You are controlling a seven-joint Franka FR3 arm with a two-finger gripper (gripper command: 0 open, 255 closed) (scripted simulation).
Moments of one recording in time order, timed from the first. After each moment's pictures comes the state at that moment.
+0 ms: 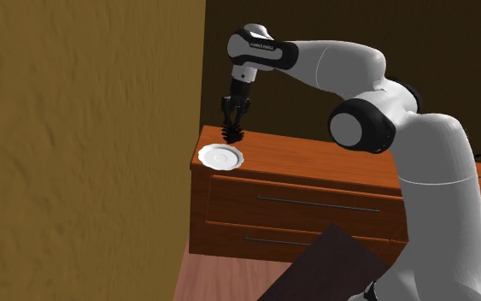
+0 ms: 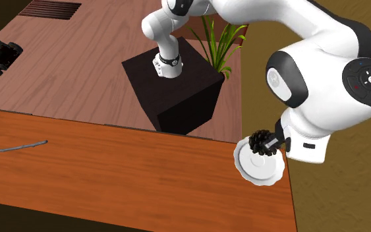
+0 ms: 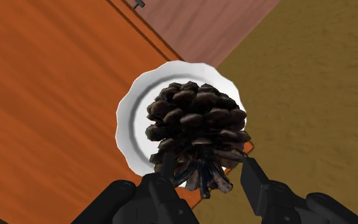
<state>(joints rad) 0.12 0.63 -0.34 -1.07 0.35 1.62 -0.16</state>
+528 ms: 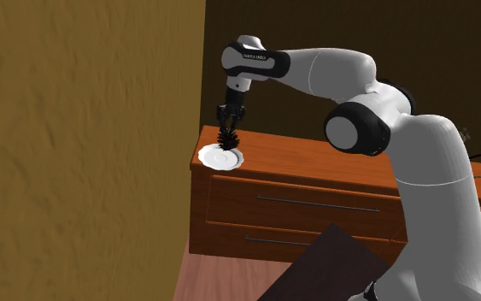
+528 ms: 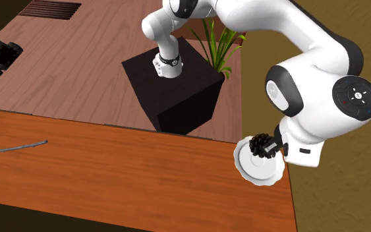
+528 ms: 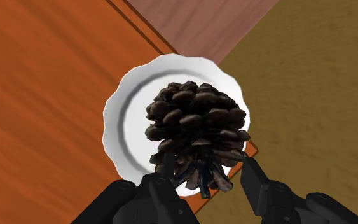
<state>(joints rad) 0.14 0.66 -0.33 -1.12 0.36 1.69 -0.15</state>
